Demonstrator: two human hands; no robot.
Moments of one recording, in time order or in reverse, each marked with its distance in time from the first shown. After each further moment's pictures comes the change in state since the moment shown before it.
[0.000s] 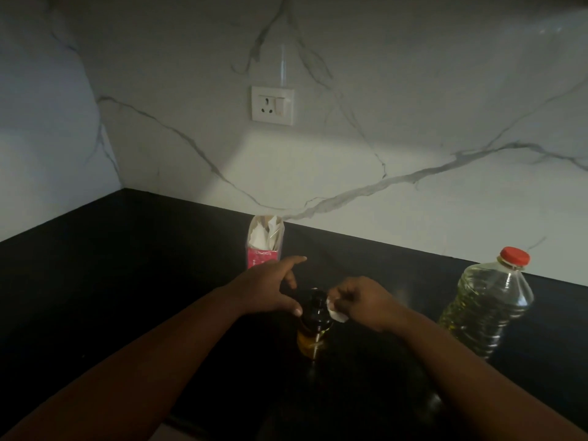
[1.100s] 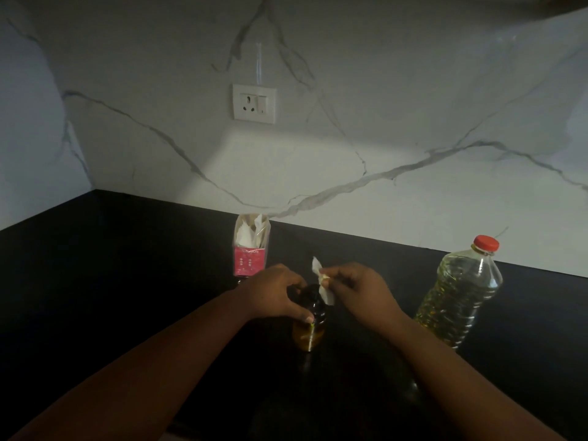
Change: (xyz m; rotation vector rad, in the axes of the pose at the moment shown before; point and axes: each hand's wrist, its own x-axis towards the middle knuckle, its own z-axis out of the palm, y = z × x) left_hand 0.006 0.014 0.019 0.042 -0.079 0.080; right_hand -0.031 -0.032 0.007 0.080 0.415 -0.034
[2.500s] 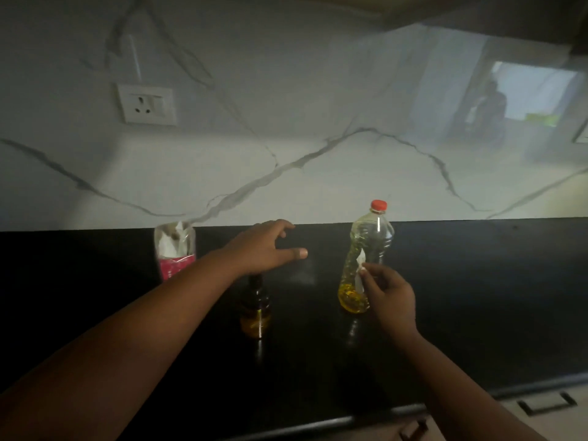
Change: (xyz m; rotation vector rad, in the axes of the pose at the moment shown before) left_hand 0.033 0.085 -0.025 -0.018 0.051 0.212; right_hand -0.115 0.032 -0.047 0.060 0.743 0.386
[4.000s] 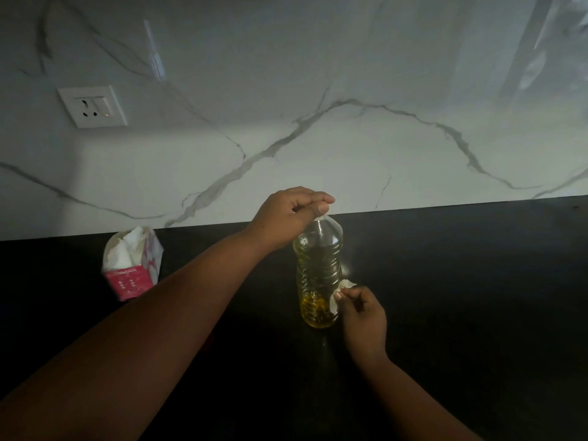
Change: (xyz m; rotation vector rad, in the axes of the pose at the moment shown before) left_hand 0.125 0.127 0.072 -0.384 0.251 0.203; right_hand 0.062 0.105 -0.018 0.338 -0.114 0.260
